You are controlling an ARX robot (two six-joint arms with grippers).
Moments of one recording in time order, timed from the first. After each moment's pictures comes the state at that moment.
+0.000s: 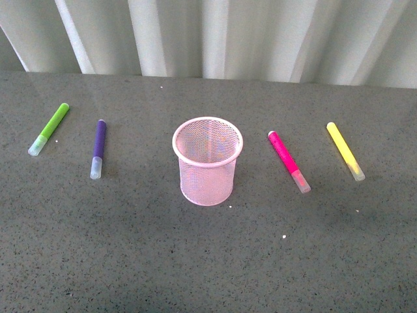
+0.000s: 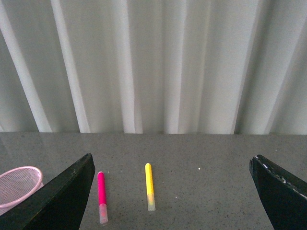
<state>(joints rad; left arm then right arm) 0.00 0.00 0.01 0.00 0.00 0.00 0.00 0.00 0.02 0.00 0.00 0.00</state>
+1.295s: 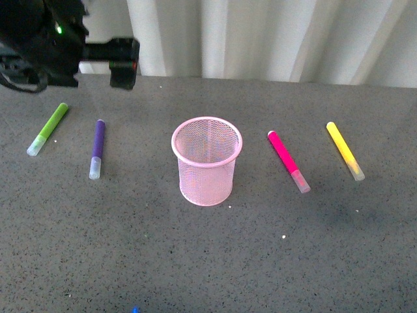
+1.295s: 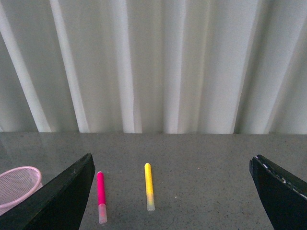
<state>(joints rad) -0.13 2.04 1.28 -0.11 -0.02 -0.04 0.00 0.00 0.02 0.00 0.00 0.00</state>
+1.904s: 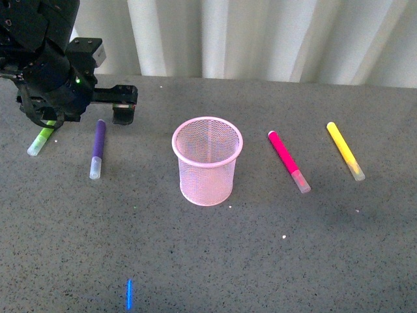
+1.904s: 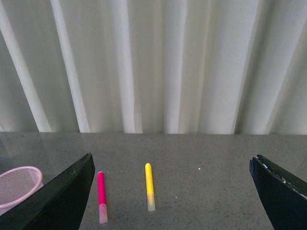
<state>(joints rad) -0.09 2.29 1.41 -0.11 -0.05 -0.02 0.00 0.00 0.02 0.00 0.00 0.00</state>
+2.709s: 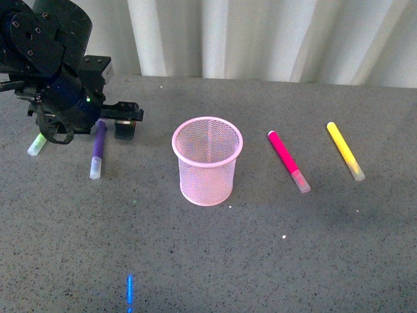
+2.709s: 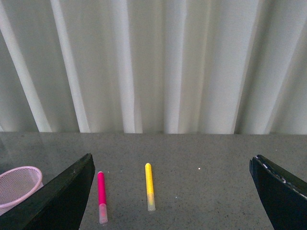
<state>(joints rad) -0.09 2.35 1.41 -0.06 -0.08 0.00 0.00 0.00 0.02 0.00 0.00 0.00</state>
